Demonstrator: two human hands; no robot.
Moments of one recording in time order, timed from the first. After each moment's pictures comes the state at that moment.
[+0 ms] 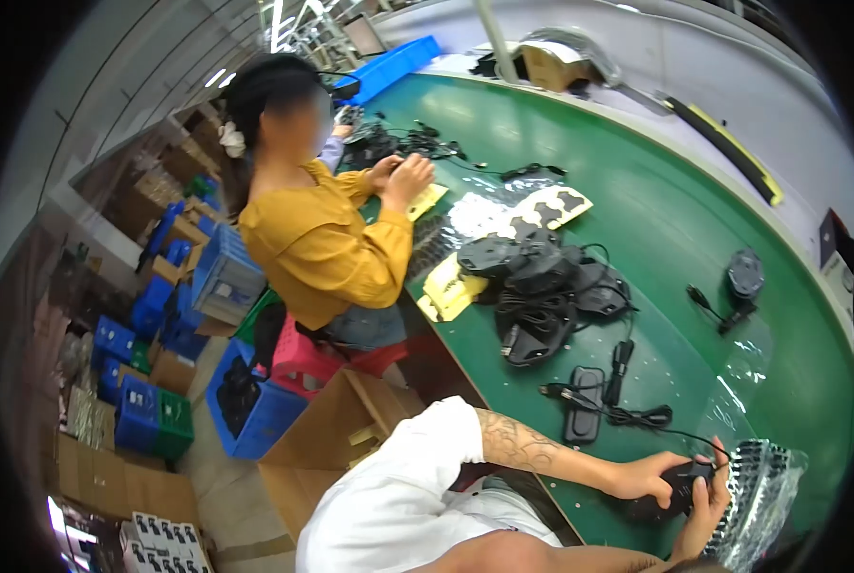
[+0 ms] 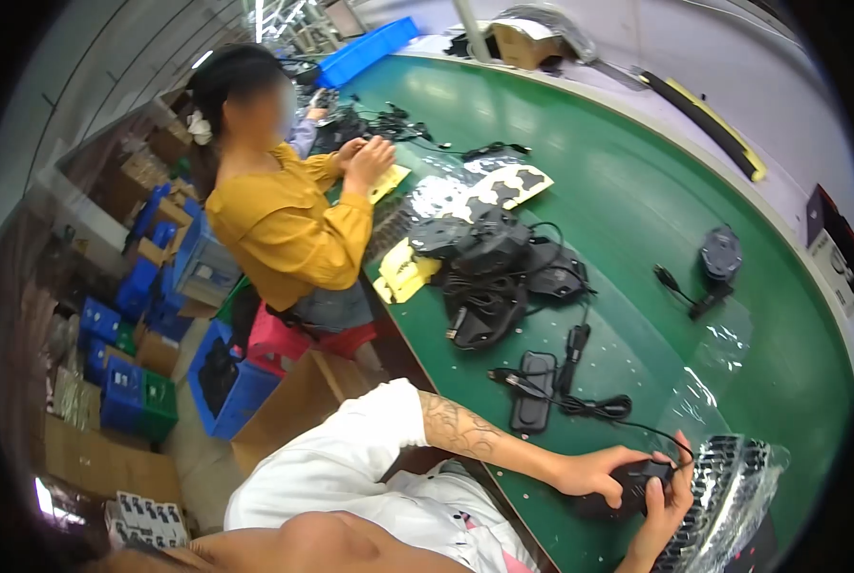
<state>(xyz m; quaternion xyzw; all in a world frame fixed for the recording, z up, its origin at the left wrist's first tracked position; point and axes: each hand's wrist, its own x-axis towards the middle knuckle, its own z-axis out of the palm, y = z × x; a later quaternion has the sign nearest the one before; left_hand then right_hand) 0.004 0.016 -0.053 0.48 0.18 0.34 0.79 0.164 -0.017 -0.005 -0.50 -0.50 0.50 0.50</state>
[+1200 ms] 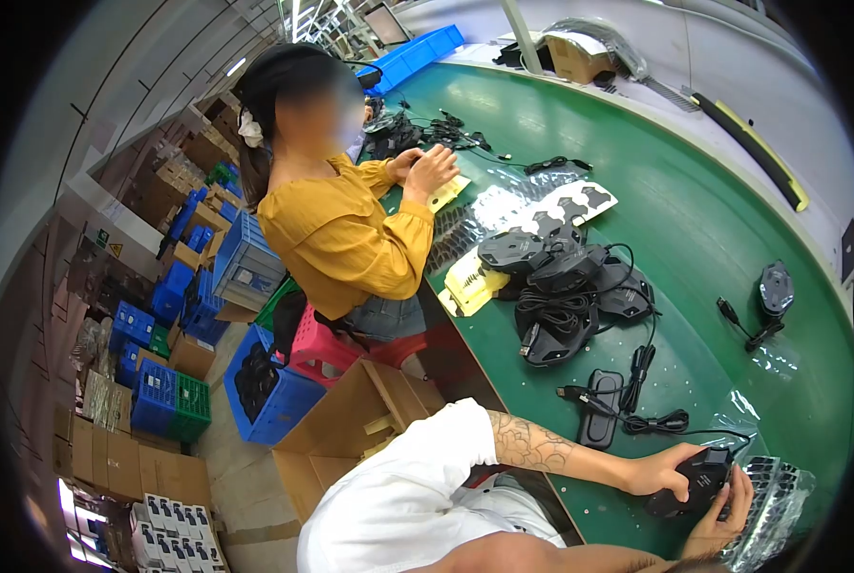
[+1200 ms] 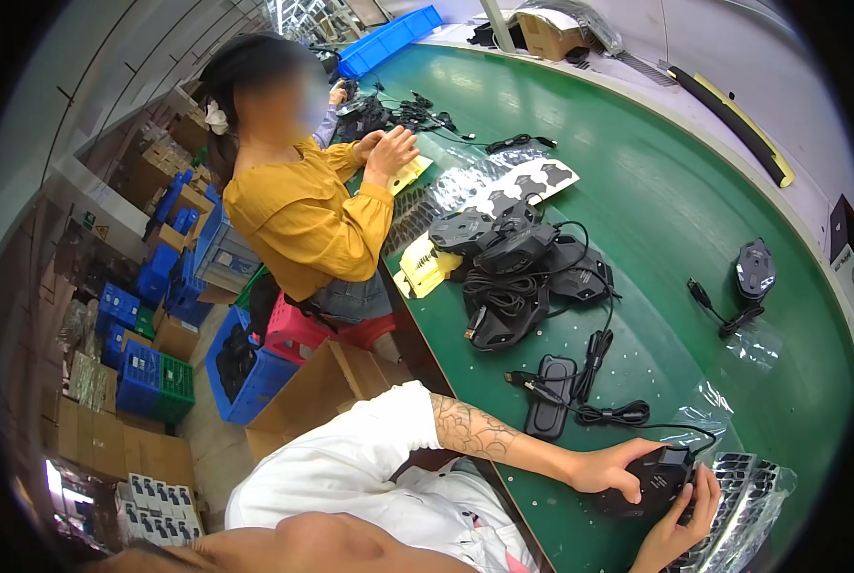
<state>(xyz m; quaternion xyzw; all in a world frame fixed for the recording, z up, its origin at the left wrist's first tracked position) -0.002 0.030 -0.052 0.46 0.20 0.40 0.77 0.187 -0.011 -0.033 -0.62 -0.66 0.15 0.39</state>
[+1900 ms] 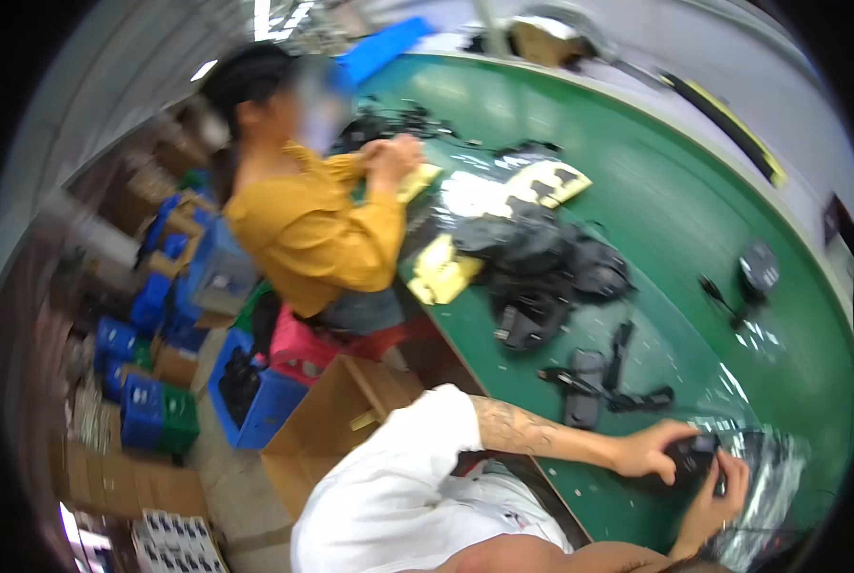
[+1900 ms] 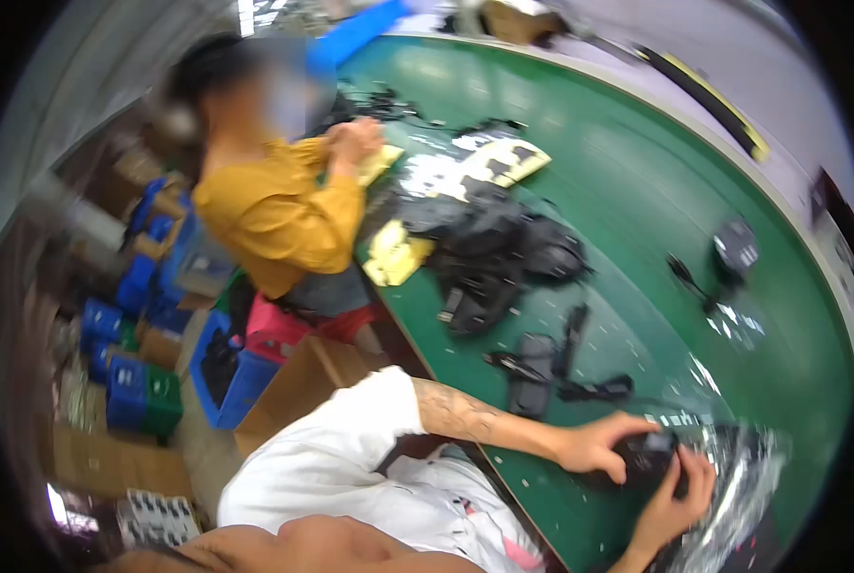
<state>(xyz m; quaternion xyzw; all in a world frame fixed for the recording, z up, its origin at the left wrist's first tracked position) -0.002 0.037 -0.059 0.58 0.20 0.41 0.67 0.173 -0.016 -0.009 -0.64 -0.63 0.13 0.42</state>
